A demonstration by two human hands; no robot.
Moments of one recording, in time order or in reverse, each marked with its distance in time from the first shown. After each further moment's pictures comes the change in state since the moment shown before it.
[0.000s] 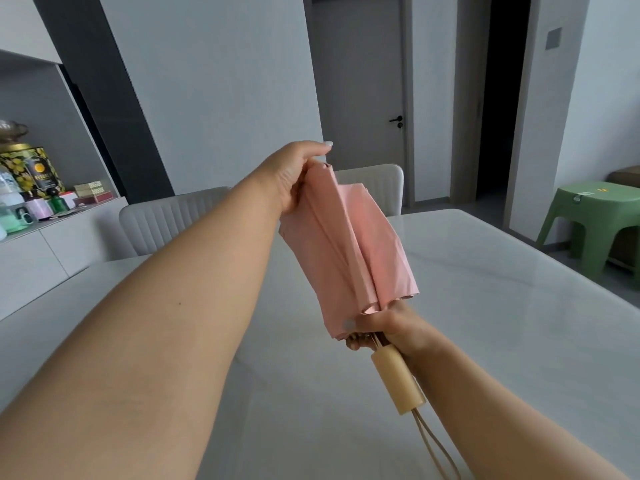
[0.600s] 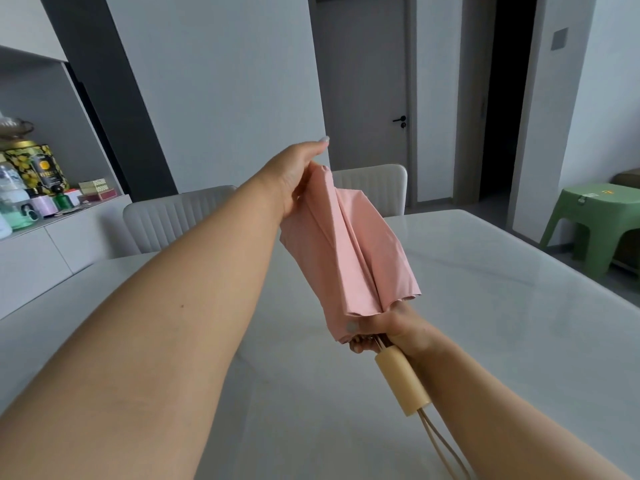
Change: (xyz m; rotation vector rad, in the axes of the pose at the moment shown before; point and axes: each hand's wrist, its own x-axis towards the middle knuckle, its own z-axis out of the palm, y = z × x) left_hand -0.009 -0.001 -0.001 0.016 0.051 -0.016; right_hand -0.002 -0.002 0.003 0.001 0.002 0.035
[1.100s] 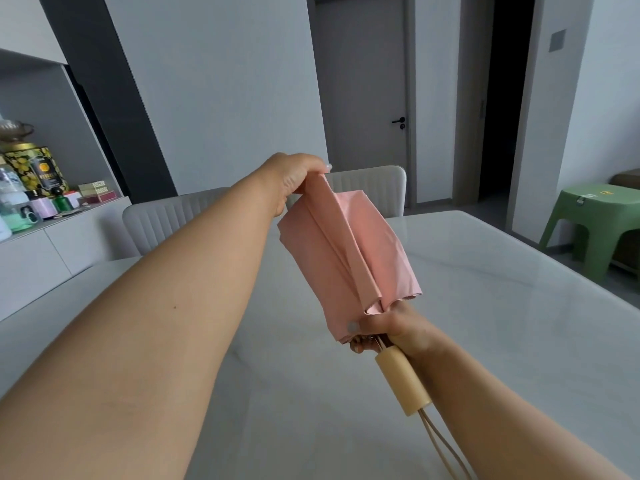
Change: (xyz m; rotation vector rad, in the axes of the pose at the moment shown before) left_hand -0.007 0.004 -0.003 0.215 0.110 0.070; right_hand 0.000 0.000 -0.002 0.006 0.018 0.002
